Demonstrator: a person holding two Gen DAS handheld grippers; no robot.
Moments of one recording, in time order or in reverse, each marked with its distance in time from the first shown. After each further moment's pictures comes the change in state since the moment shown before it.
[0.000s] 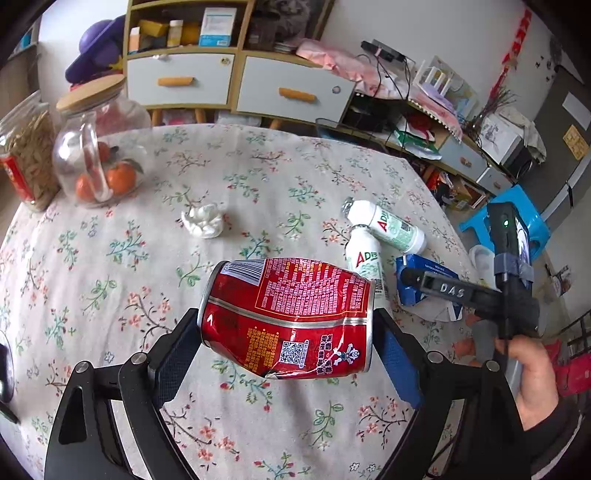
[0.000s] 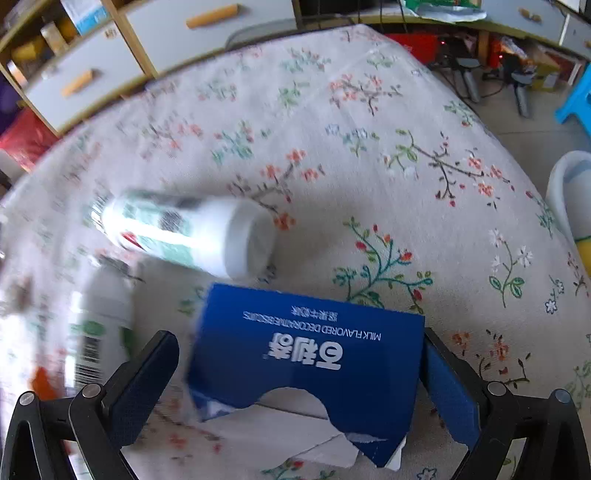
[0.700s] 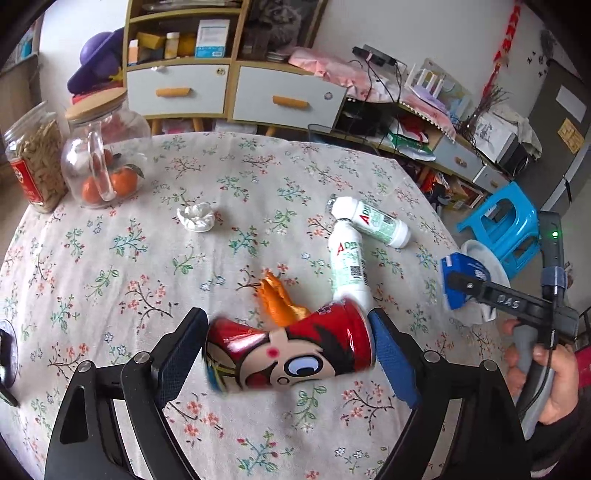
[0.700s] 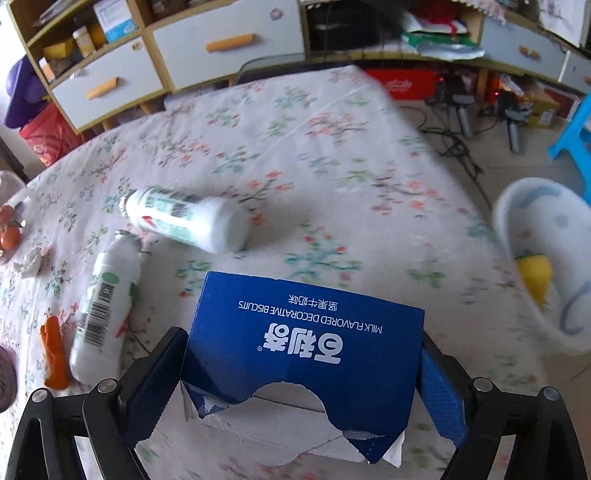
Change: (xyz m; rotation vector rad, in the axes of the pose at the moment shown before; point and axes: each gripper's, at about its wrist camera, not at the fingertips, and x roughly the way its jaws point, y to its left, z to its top) left arm -0.019 -0.021 -0.020 0.036 -0.040 0.012; right arm -0.065 -0.046 -0.028 -0.039 -0.102 0.042
